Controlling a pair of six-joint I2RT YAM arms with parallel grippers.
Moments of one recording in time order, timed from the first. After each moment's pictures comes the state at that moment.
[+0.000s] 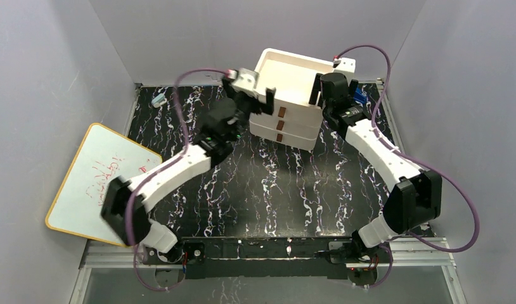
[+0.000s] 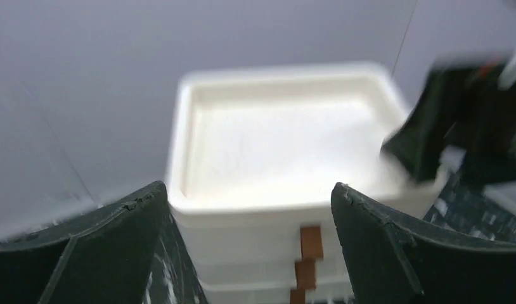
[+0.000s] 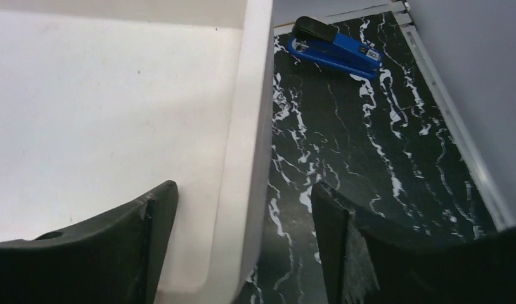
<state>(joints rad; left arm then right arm) -0.74 1.58 1.16 0.46 -0.30 0.05 0.42 1.53 1.35 -0.24 0.57 0.33</state>
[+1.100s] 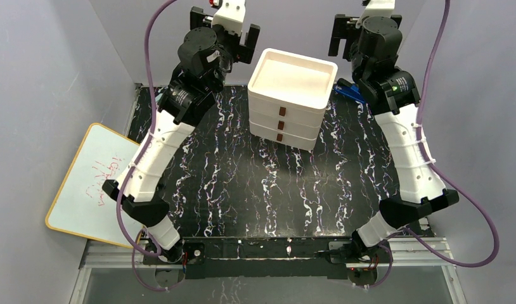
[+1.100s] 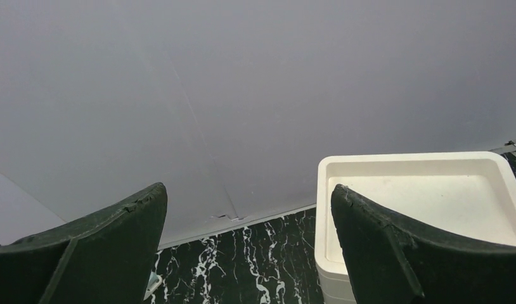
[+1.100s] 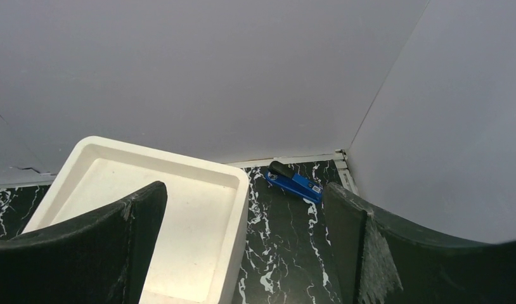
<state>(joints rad) -0.69 1.66 2.20 -0.41 -0.51 0.31 0.44 1.57 2.15 -0.64 0.53 -0.01</state>
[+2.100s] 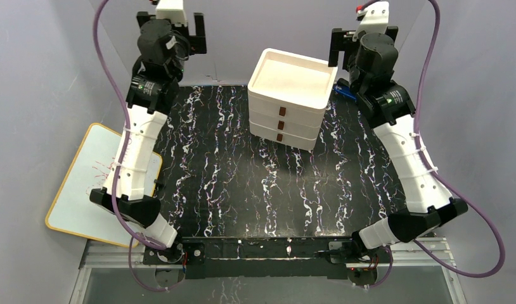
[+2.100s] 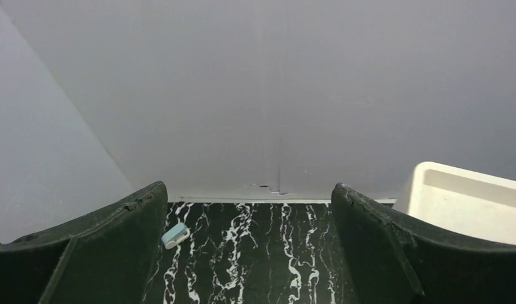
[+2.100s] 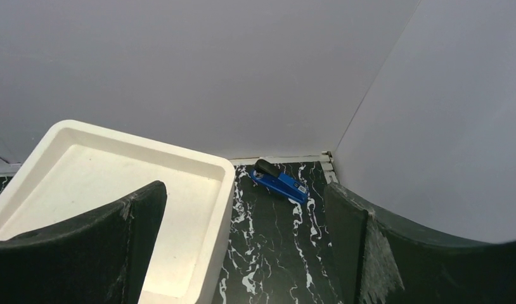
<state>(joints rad) -0.40 1.60 2.11 -0.45 -0.42 0.13 0.44 1.46 1.90 -0.46 0.55 -0.09</state>
